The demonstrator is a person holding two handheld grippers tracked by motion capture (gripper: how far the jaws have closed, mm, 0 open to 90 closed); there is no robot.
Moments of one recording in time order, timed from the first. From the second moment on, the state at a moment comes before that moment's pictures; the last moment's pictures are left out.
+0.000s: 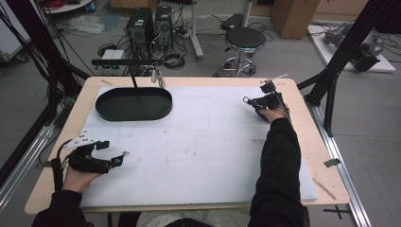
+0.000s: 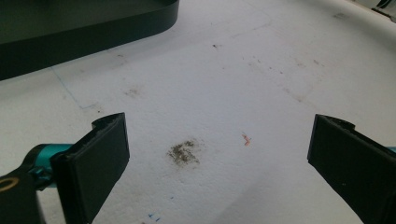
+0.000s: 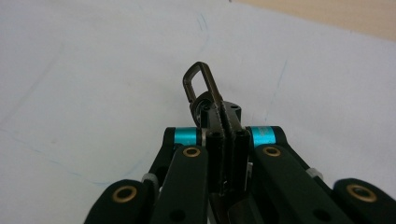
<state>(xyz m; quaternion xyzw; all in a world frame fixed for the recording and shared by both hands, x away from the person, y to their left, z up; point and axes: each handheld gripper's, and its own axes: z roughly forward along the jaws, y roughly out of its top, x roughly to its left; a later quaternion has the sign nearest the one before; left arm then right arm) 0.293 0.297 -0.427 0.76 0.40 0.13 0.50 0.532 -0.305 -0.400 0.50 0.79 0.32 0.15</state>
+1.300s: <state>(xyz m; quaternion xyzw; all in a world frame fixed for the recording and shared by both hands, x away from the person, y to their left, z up) 0.292 0.302 -0.424 0.74 0.40 0.14 0.52 0.506 -0.215 -0.323 0.40 0.76 0.49 0.14</state>
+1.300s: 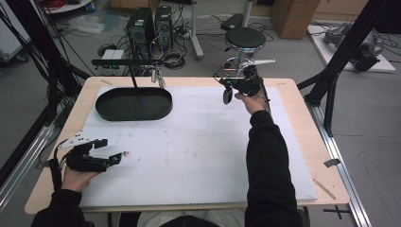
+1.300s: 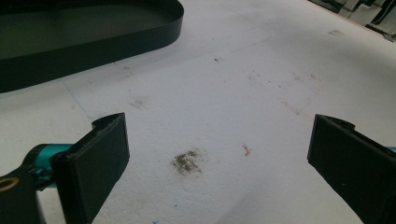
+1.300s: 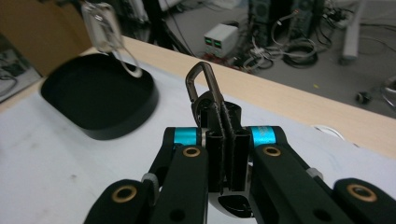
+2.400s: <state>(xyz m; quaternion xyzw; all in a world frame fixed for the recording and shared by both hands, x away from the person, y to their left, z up) 0.292 0.304 -0.423 0.74 0.40 0.14 0.52 0.483 -0.095 -0.292 0.28 0.79 0.54 0.09</state>
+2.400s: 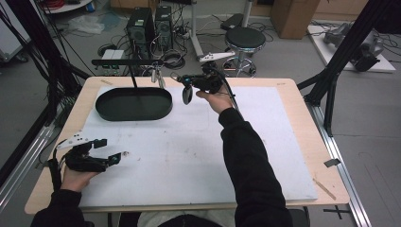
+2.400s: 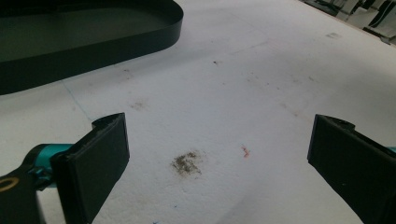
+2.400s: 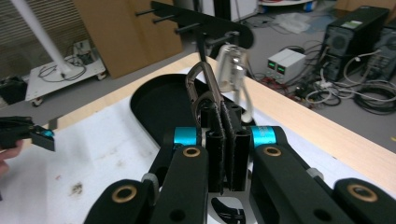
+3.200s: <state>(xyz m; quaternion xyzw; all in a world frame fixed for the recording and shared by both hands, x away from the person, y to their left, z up) 0.291 0.304 -0.423 0.74 0.39 0.14 0.53 0.487 -0.019 -0.294 0.25 0.80 0.54 0.06</state>
